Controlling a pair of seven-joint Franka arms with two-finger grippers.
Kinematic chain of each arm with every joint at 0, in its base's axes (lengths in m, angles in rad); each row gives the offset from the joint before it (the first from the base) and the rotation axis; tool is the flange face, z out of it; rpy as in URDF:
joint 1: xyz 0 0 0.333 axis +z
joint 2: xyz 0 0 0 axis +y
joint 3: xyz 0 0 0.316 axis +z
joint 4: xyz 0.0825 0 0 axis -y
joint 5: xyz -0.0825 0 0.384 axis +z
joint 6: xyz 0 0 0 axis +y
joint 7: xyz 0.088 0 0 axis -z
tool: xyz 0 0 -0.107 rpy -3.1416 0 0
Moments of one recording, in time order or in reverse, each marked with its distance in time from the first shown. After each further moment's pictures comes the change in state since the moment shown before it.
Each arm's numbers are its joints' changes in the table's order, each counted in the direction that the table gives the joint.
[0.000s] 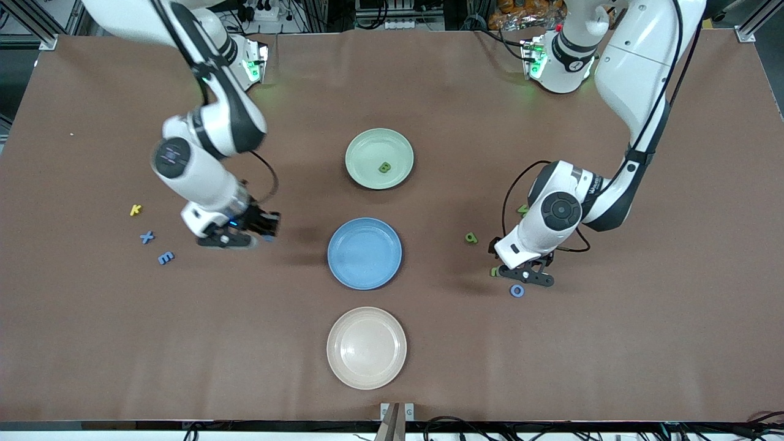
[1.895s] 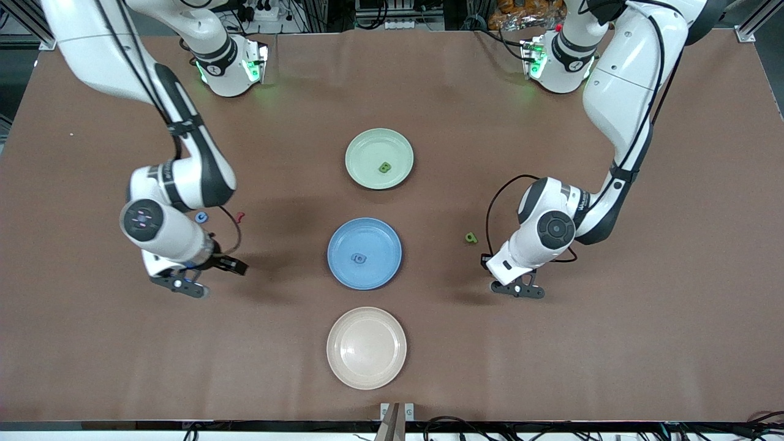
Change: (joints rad) left arm -0.018 0.118 -0.004 0.137 -0.115 -0.011 -0.026; right arm -0.165 0.156 -0.060 0.162 -0.198 0.100 0.156
